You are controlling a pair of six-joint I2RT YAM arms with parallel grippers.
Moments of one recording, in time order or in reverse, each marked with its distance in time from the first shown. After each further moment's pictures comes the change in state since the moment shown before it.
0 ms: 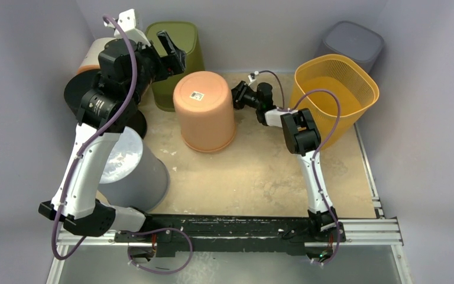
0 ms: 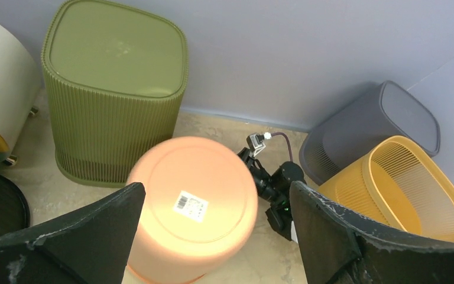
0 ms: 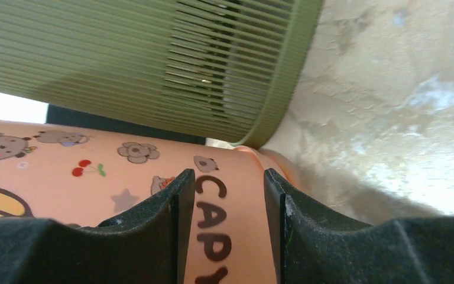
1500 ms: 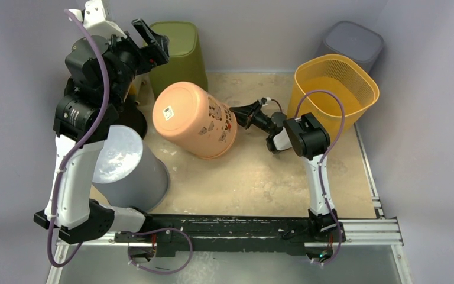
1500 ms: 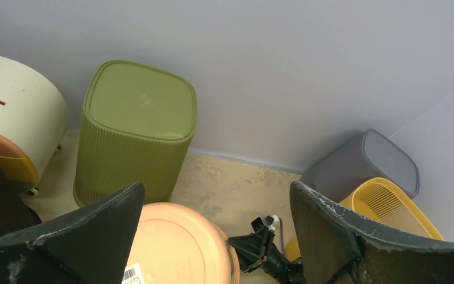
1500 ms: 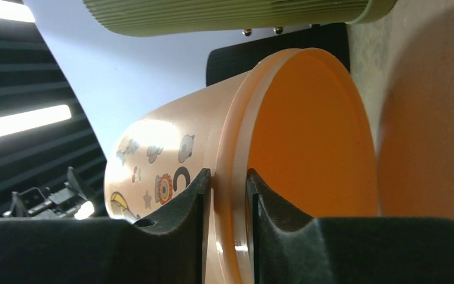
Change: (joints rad) left arm 0.000 -0.021 0.160 -0.035 -0.080 0.033; right arm 0.002 -0.194 -0.639 0.732 0.033 0.777
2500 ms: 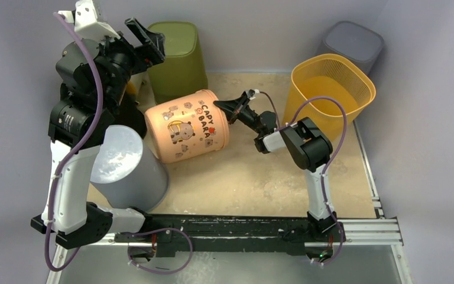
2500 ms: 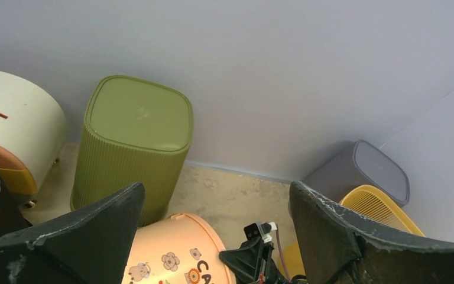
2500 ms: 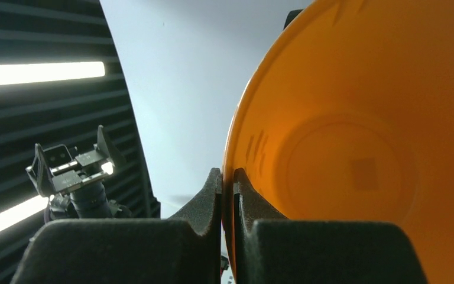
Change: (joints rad) left arm 0.000 -0.031 -0.023 0.047 -0.002 0.013; right arm 0.193 -0.194 -0.005 -0.001 0.166 -0.026
